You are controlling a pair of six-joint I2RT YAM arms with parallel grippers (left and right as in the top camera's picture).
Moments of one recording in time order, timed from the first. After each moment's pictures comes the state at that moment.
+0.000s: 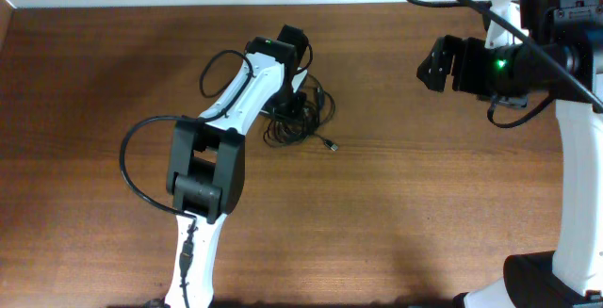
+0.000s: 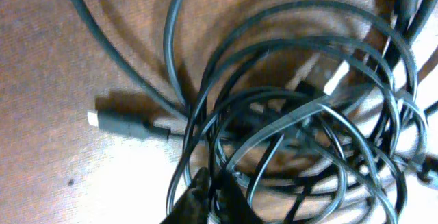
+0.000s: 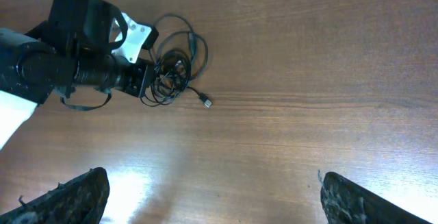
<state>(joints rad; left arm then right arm) -0.37 2.34 1.97 -1.17 -0.03 -0.01 0.10 1.71 2.29 -1.66 -0.25 0.29</state>
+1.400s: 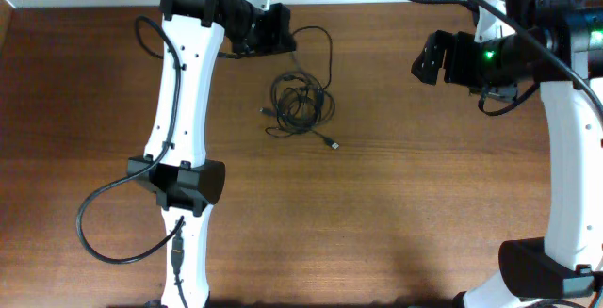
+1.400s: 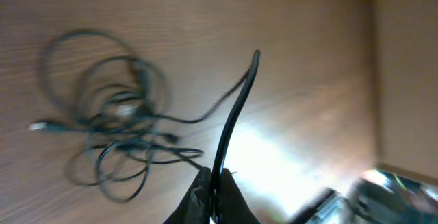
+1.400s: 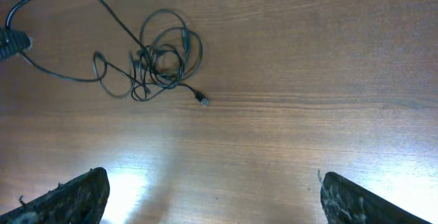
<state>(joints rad) -0.22 2.35 2.84 -1.63 0.57 -0.18 0.10 1.77 2.29 -1.64 -0.25 0.29</state>
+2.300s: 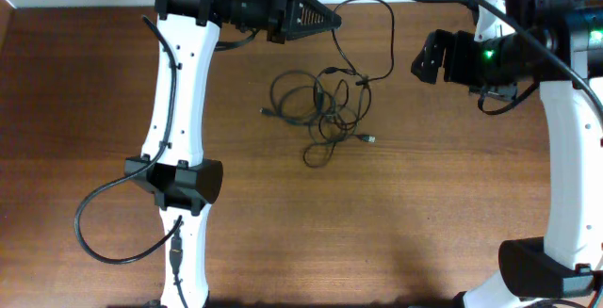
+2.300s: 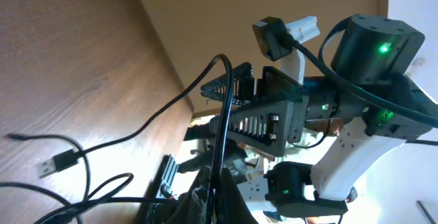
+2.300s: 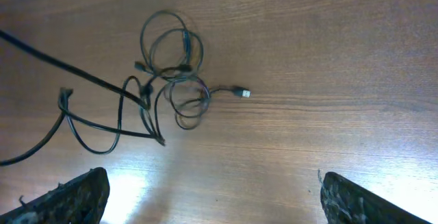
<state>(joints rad) -0.21 2.35 2.84 -1.45 1.39 -0.23 0.11 1.77 2.29 -1.64 -0.25 0.29</state>
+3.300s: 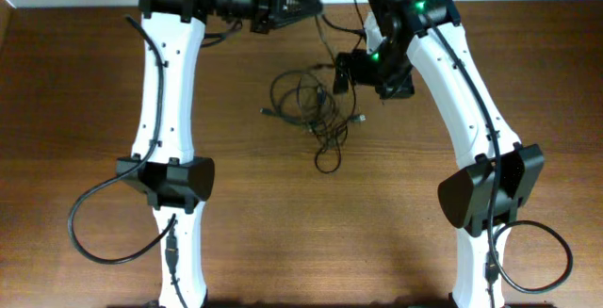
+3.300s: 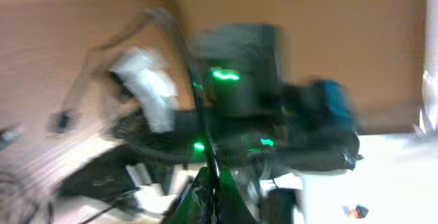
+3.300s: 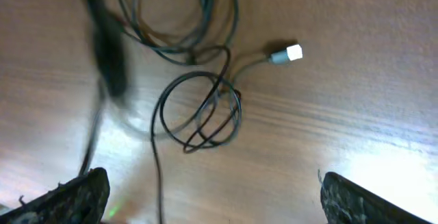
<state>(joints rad) -0.15 2.35 2.84 -1.39 1.21 -0.38 0.31 2.19 2.29 -1.52 -0.27 0.31</state>
